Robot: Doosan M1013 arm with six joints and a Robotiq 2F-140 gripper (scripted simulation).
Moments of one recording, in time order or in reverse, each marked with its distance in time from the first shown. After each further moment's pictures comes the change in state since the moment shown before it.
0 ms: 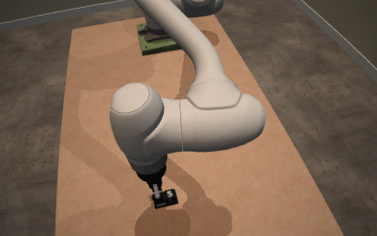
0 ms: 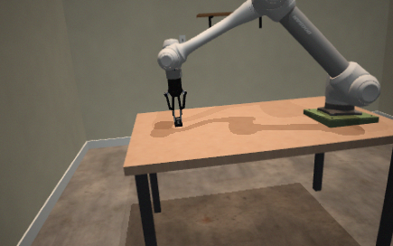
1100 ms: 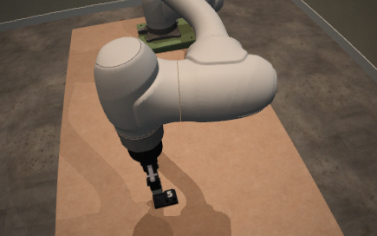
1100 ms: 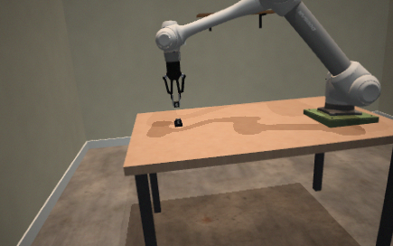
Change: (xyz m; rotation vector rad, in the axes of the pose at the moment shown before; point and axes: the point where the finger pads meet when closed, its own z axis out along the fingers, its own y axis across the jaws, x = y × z) arm 0.000 0.000 -0.094 0.000 0.000 0.000
